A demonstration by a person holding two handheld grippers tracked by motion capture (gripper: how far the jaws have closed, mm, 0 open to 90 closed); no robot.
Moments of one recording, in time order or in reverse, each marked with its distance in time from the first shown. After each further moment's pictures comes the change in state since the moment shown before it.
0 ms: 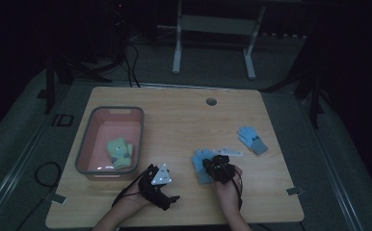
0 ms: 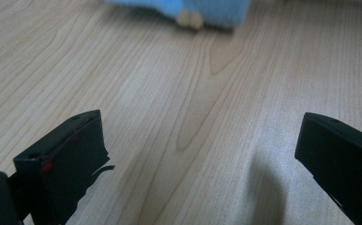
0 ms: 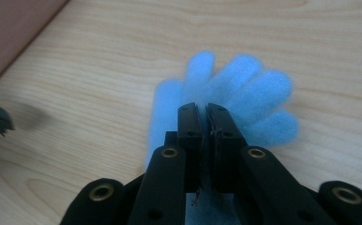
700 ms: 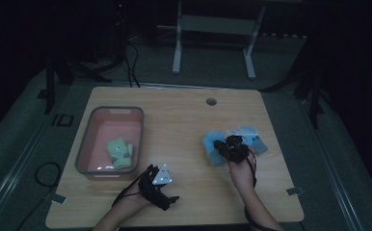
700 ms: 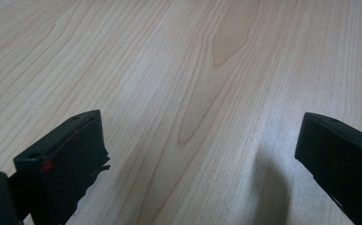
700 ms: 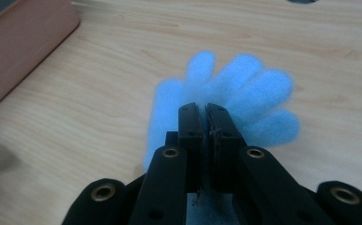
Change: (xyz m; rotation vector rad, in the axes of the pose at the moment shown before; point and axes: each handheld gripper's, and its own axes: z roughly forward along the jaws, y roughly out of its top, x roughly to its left) left arm -0.001 -0.001 0.003 0.038 0.009 0.005; right arm -0.047 0.054 -0.014 -0.053 0.037 -0.065
